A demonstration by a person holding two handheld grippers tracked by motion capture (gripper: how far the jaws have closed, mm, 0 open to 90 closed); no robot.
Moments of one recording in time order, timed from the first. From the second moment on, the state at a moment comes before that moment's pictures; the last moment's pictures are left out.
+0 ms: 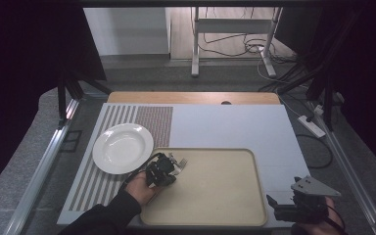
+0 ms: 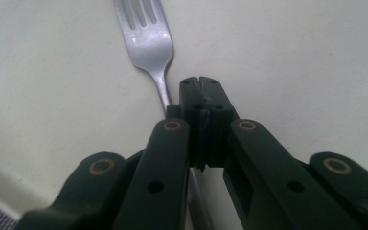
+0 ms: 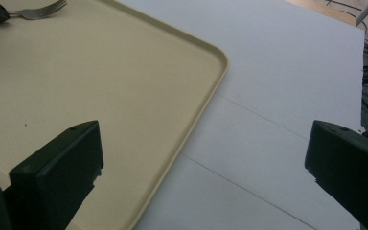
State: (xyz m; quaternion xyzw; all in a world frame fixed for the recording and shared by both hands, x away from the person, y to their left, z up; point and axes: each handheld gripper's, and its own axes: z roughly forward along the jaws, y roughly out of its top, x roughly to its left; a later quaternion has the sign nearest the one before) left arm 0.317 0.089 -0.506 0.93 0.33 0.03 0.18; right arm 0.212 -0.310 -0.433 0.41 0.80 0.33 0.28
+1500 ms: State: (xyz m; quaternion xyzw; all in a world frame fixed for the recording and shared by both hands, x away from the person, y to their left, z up) left arm 0.322 0.139 -0.480 0.88 0.37 0.05 0.29; right arm 0.212 -0.310 -0.433 0.41 0.80 0.34 0.27
